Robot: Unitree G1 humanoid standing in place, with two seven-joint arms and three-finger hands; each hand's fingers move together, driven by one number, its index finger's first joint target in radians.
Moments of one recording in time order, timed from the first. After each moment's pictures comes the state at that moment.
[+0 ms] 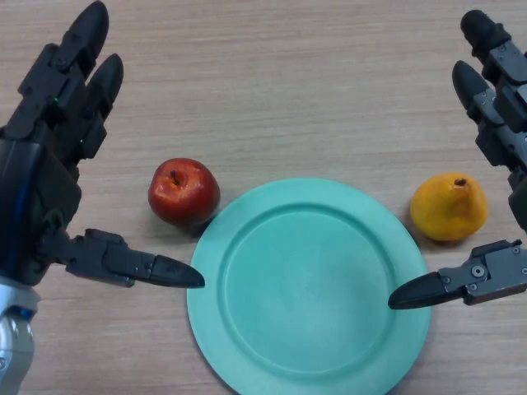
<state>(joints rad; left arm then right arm) 0.00 0.25 0.16 -0.74 -0.22 0.35 -0.17 -0.01 -0.23 -0.04 -0.85 0.04 0.43 0.18</state>
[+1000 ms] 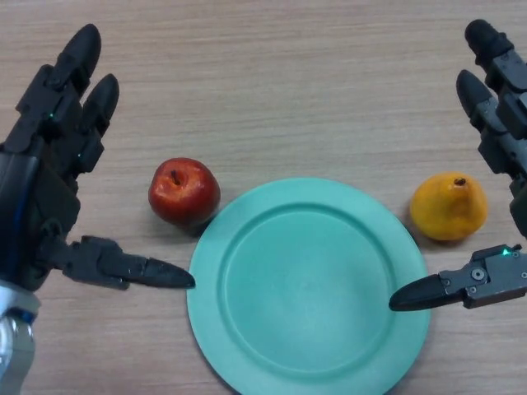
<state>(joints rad) -0.04 0.26 0.17 -0.52 -0.24 0.20 -0.18 0.03 -0.22 -0.03 -0.84 0.04 0.43 0.15</state>
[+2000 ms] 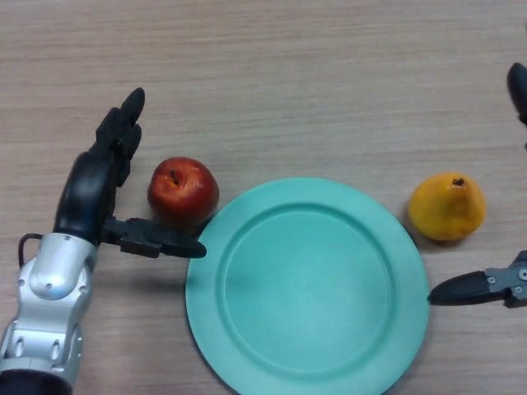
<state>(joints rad) -0.39 0.25 0.03 0.51 0.08 -0.25 -0.08 0.07 -0.22 -0.17 -0.85 0.13 0.34 0.16</state>
